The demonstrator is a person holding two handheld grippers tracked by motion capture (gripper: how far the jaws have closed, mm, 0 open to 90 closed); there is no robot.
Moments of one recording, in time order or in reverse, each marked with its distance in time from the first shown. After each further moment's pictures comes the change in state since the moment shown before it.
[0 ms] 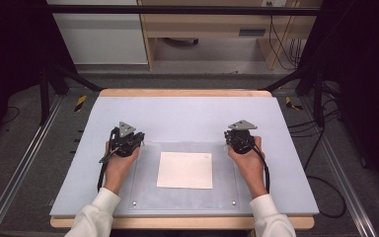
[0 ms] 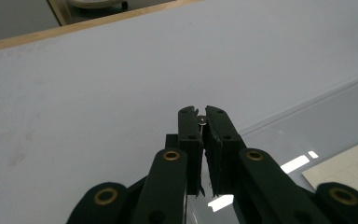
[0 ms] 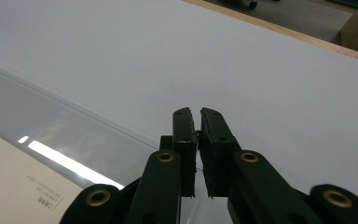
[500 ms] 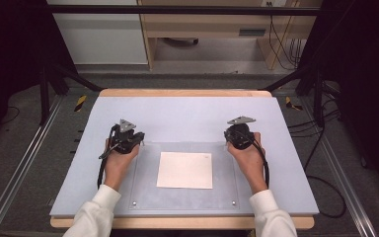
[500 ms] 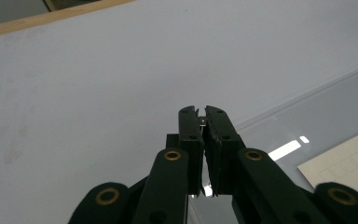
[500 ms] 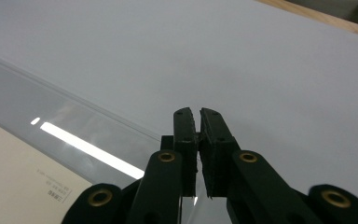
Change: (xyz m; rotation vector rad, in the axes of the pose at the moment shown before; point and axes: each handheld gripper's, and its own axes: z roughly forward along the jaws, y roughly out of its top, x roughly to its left) left arm 0.005 0.012 0.001 0.090 -0.030 0.012; right arm -0.004 0.015 0.003 0.111 0.036 0.023
